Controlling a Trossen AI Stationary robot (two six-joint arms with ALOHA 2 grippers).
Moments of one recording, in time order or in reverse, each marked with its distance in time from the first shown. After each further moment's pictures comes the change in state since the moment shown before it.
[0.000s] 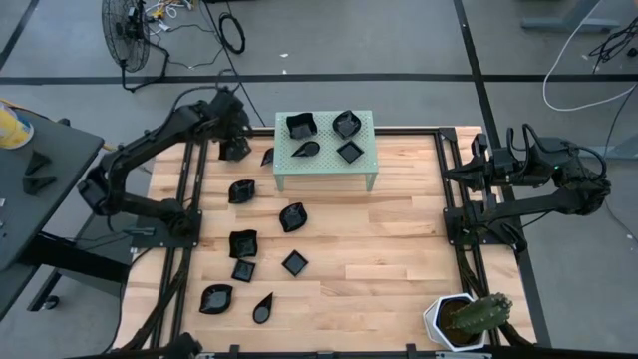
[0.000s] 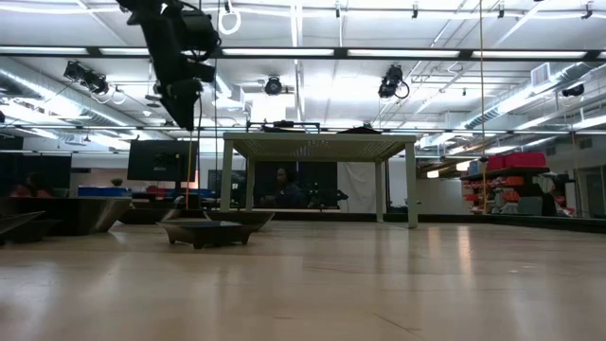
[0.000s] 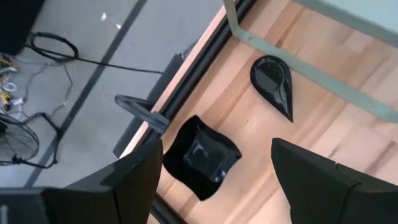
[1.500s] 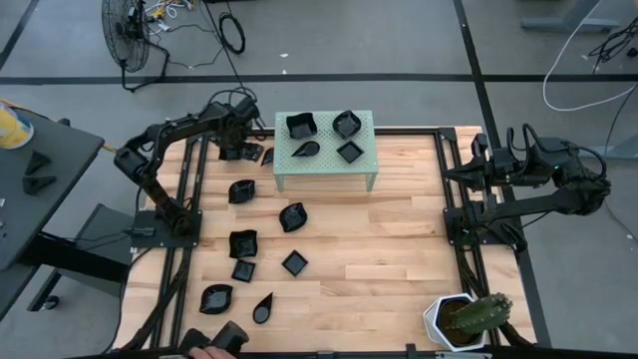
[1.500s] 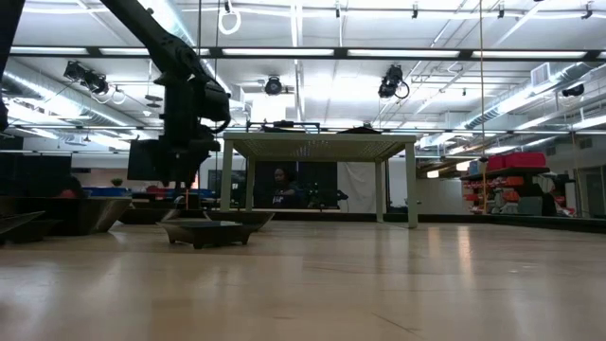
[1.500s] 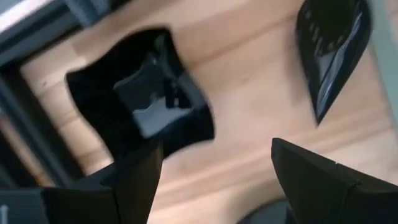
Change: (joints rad) left arm 0.092 0.357 -0.022 -0.016 0.118 -0.502; right arm 0.000 0.000 0.000 0.000 0.000 0.000
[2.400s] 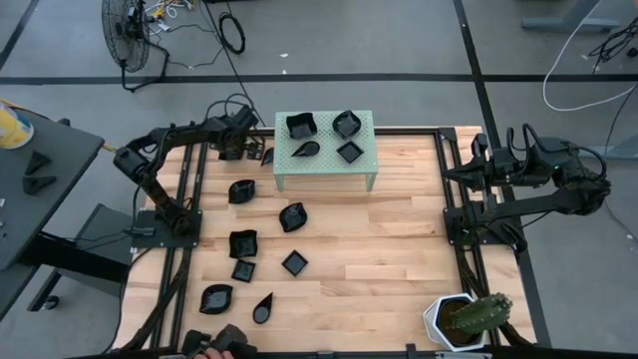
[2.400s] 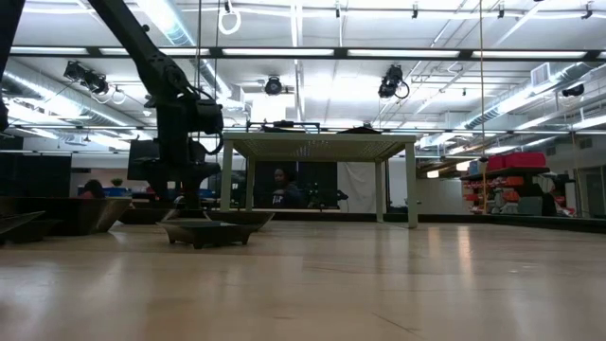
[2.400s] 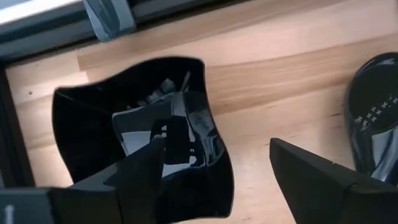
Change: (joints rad) left arm 0.010 0.000 -0.208 0.368 -0.094 -0.166; right arm 0.000 0.000 0.000 0.000 0.000 0.000
